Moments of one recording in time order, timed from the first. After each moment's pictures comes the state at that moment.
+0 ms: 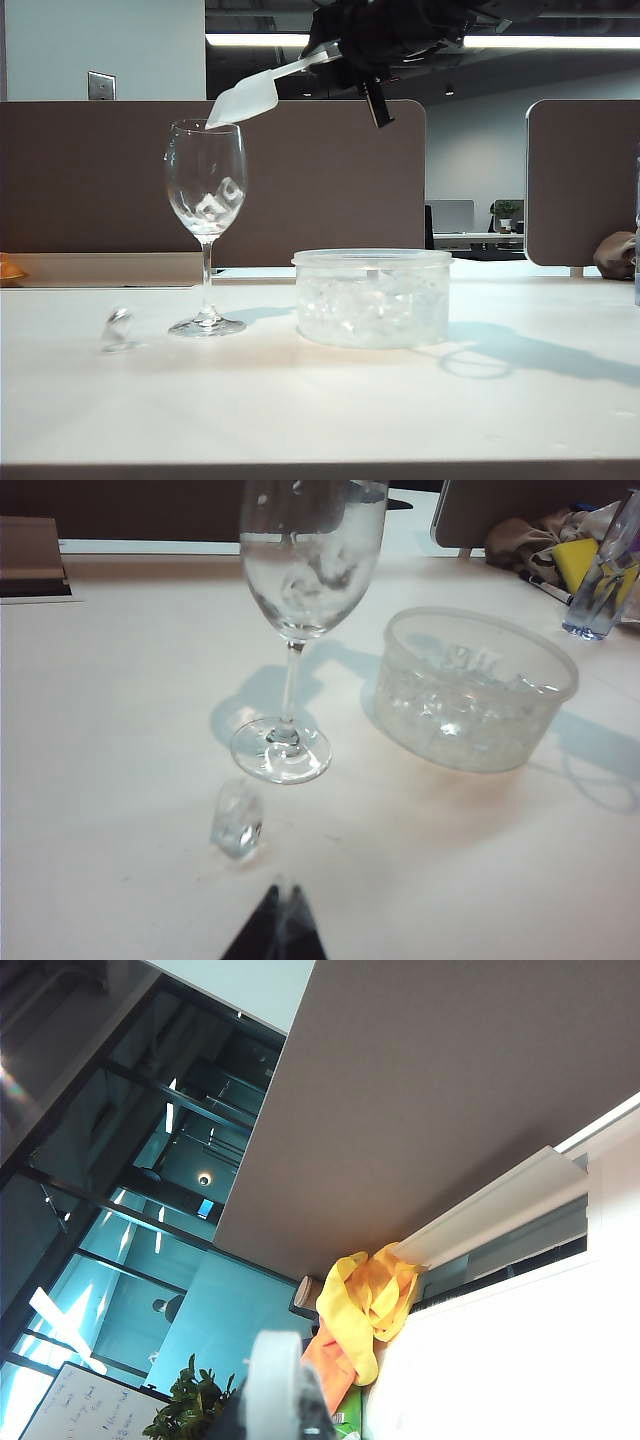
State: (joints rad) left arm -0.04 0.01 0.01 -0.14 0.49 -0.04; right arm 0.55 1.78 1.29 0.61 -0.13 1.11
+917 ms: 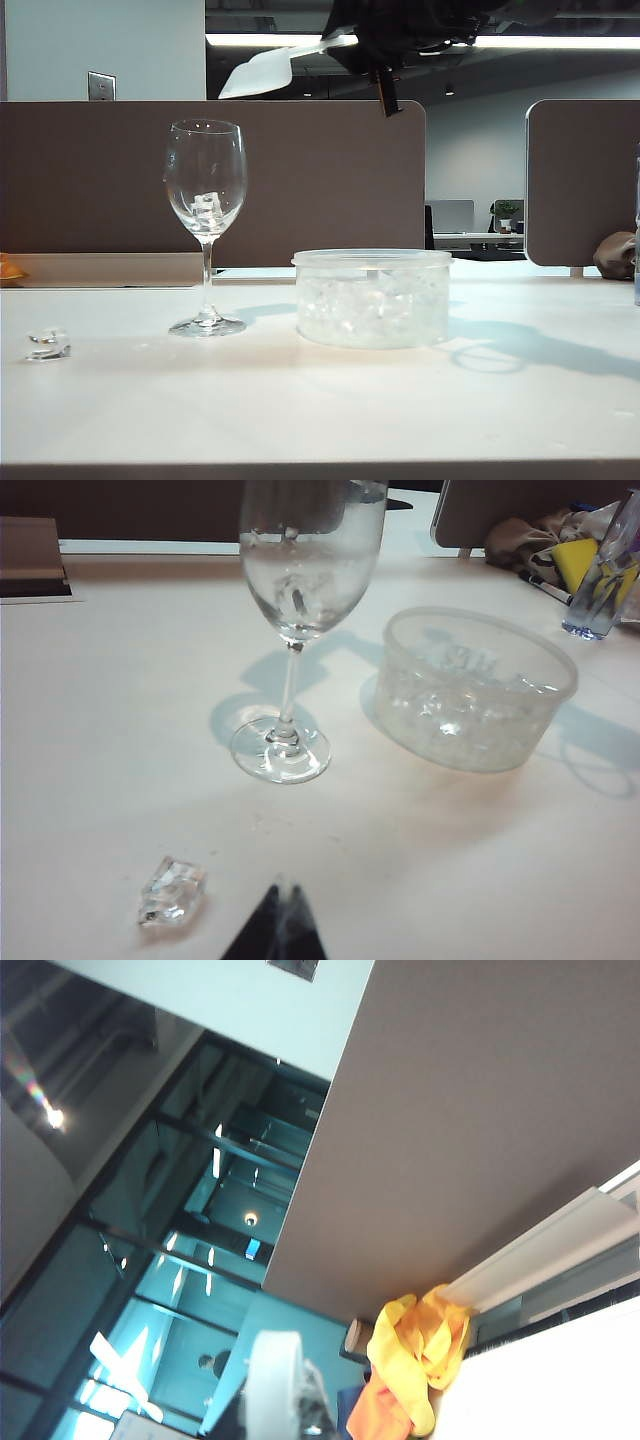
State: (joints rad) left arm -0.04 0.01 0.01 -0.14 0.49 -0.04; right arm 0.50 1.78 1.29 0.70 -0.13 1.22
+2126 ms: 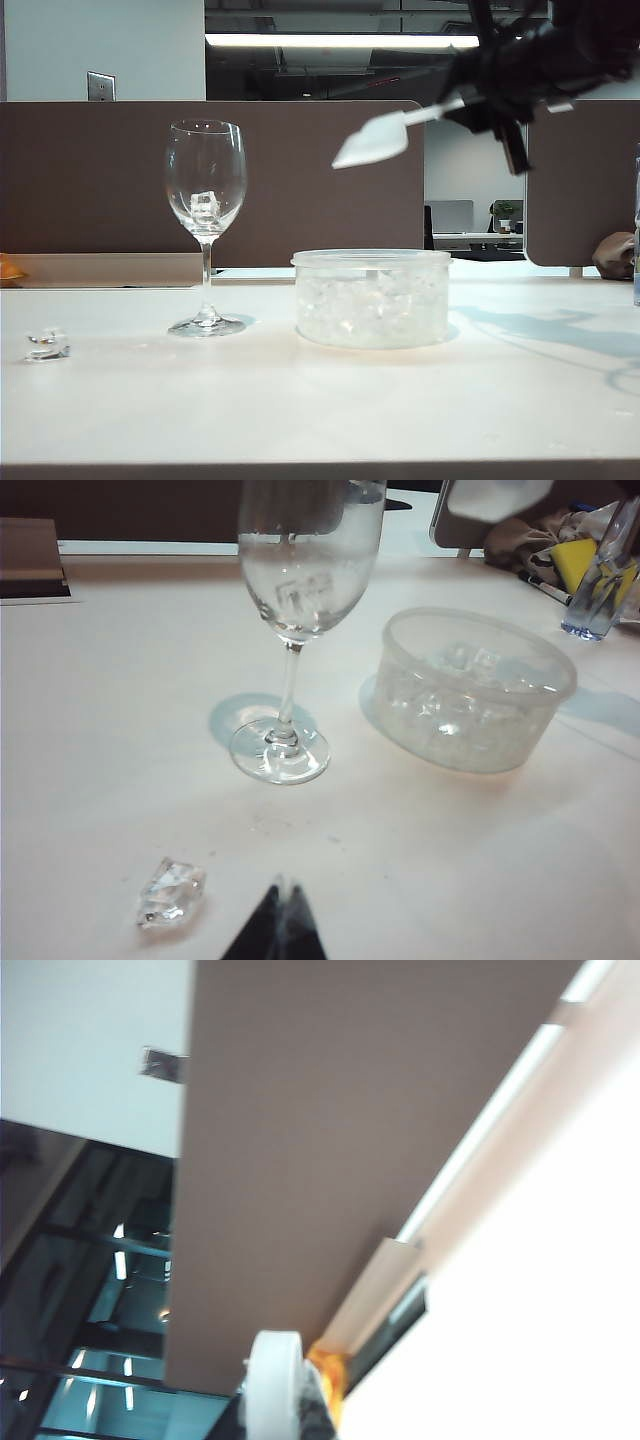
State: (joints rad) left arm -0.04 0.00 0.01 -0.14 0.49 -0.04; right arm 0.31 1.56 0.87 0.72 -0.11 1.29
